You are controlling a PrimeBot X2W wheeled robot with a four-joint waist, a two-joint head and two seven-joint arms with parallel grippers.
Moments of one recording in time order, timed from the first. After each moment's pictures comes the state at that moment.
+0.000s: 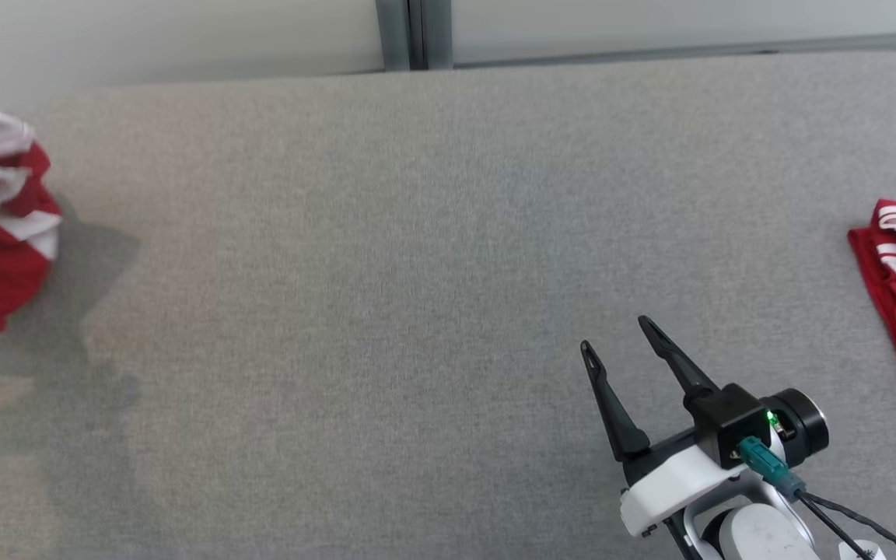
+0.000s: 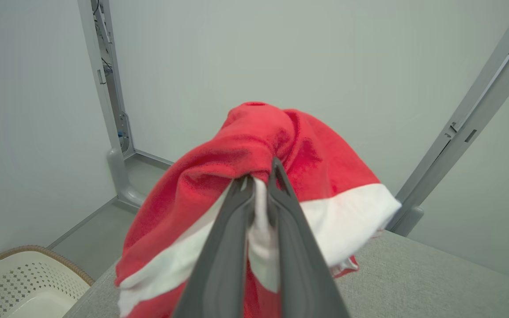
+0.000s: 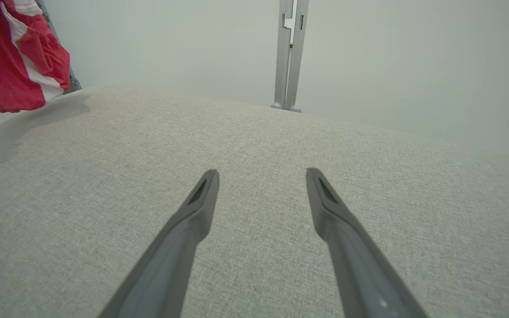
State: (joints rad) left arm -0.82 0.38 0.19 0.91 -0.42 -0.12 -0.13; right arm -0.07 -0.07 0.24 0.06 0.00 0.13 -0.16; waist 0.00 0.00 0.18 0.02
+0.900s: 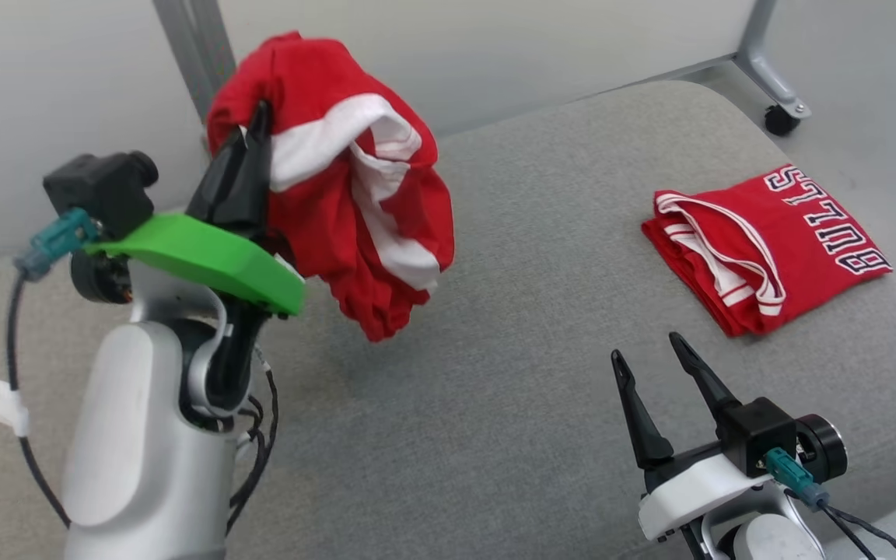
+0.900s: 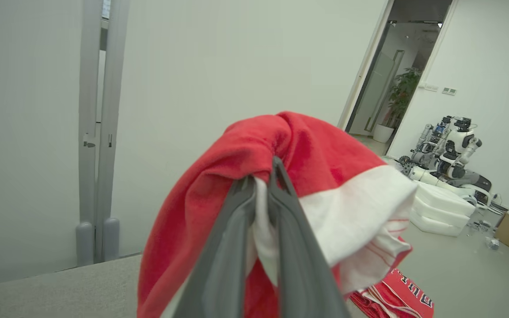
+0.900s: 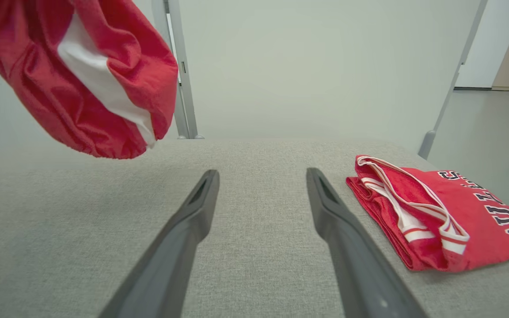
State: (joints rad) left arm -0.51 0.07 -0.15 0.11 -0.54 -0.08 0.13; right arm -0.04 -0.05 0.17 0.14 0.04 0.13 -0.23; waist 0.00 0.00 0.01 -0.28
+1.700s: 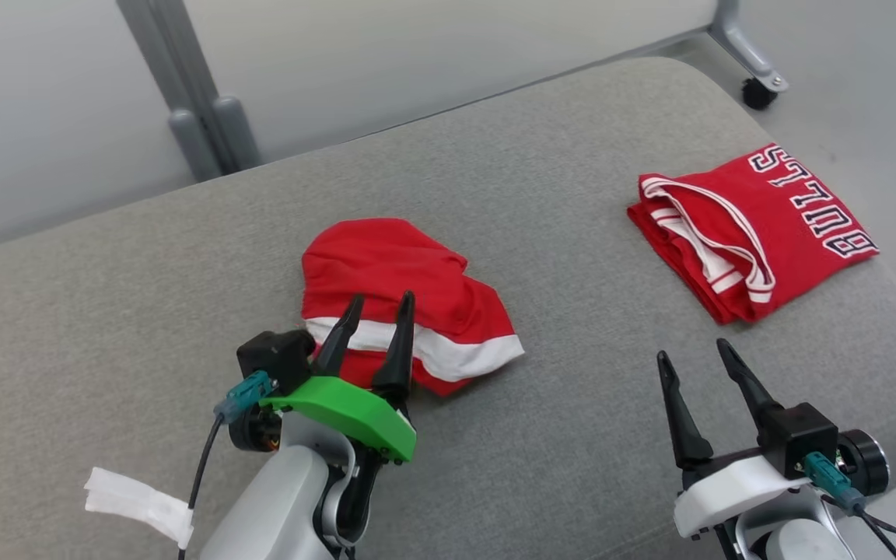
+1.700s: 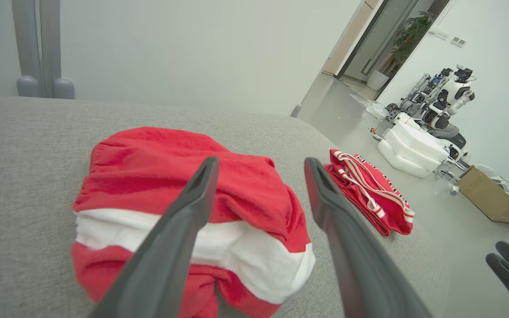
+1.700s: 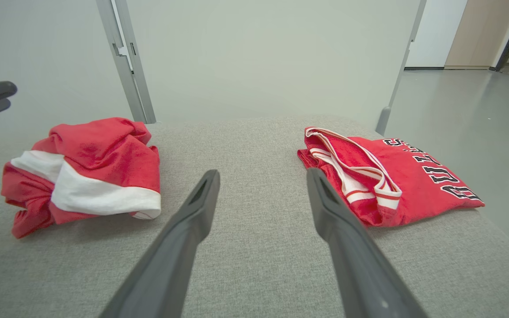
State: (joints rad) left arm -0.40 0.05 -0.55 0.52 -0.74 -0.01 -0.26; right arm -0.03 -0.05 0.08 0.18 0.03 0.13 -0.25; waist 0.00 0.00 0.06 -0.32
